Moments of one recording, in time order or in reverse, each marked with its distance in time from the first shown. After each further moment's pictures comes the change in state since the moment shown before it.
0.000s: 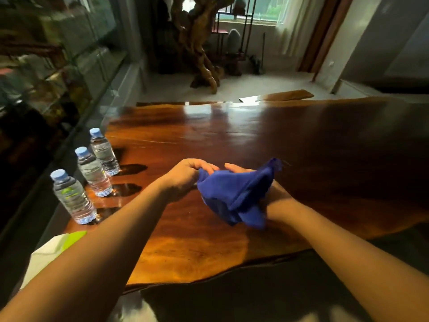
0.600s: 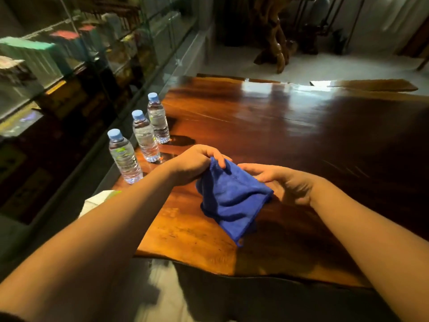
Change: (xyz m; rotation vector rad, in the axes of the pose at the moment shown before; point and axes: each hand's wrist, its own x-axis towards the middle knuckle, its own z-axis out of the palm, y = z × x) left_hand -0.024 -0.028 -0.078 0.076 0.257 -0.158; right_hand 0.123 0.006 0.053 0.803 -0.987 -0.033
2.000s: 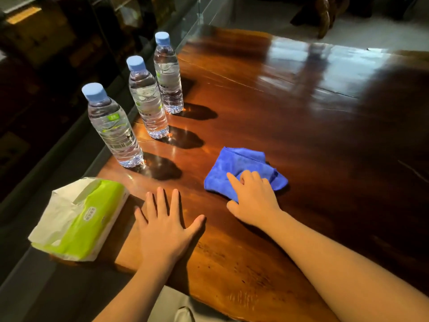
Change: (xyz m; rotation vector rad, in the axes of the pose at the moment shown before) left_hand -0.024 -0.255 -0.034 1.228 0.672 -0.484; right_hand 0.195 0.128 -0.023 -1.597 0.593 0.125
